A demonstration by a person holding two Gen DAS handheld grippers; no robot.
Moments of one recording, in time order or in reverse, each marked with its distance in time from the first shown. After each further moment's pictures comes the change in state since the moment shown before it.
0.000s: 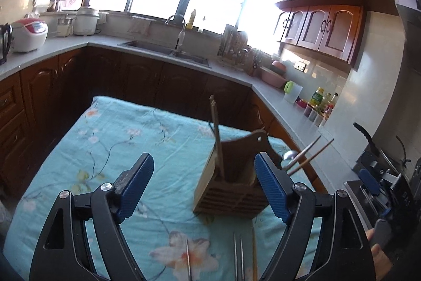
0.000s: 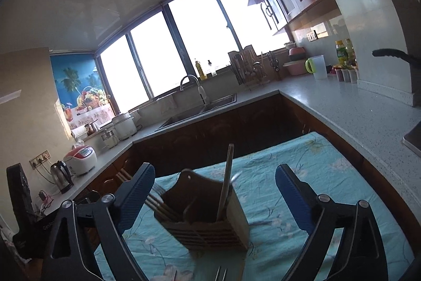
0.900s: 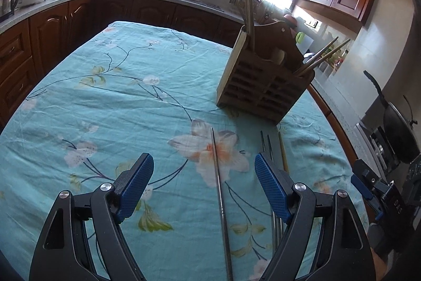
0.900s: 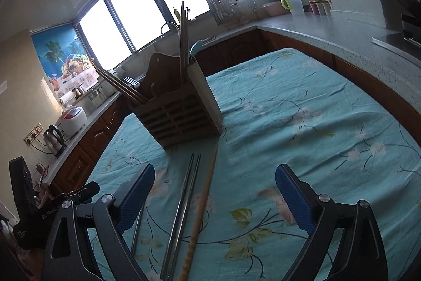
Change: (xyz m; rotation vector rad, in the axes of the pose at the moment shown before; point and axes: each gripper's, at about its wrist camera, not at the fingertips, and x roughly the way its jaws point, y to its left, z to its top) left arm -0.010 0.034 -0.132 -0.027 0.249 0.037; right arm -0.039 -0.038 -0.135 0.081 0.273 -0.076
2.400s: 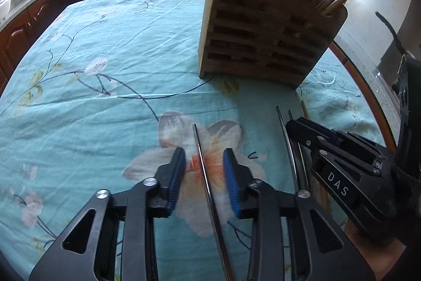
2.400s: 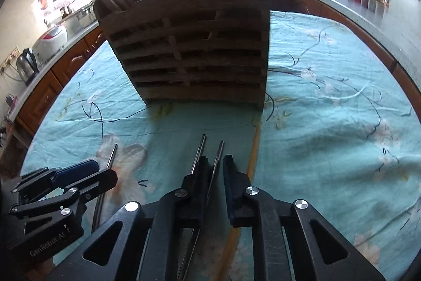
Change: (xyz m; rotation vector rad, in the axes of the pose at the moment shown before) left arm 0.117 -0.035 0.020 0.214 0.256 0.031; right arm 0.151 0.059 -0.003 -0.283 0.335 -0.127
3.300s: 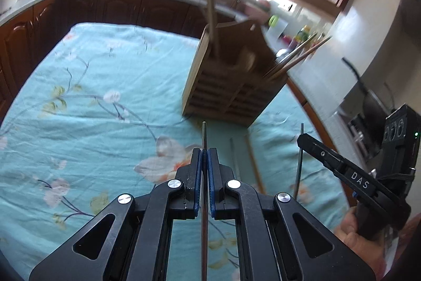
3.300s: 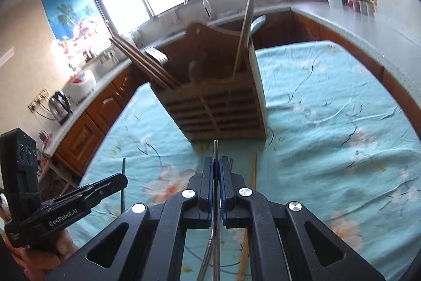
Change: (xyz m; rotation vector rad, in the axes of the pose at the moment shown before) left arm -0.111 0.015 -0.001 -0.109 -0.190 -0.183; right arm -0.109 -0.018 0.006 0.129 -0.187 0.187
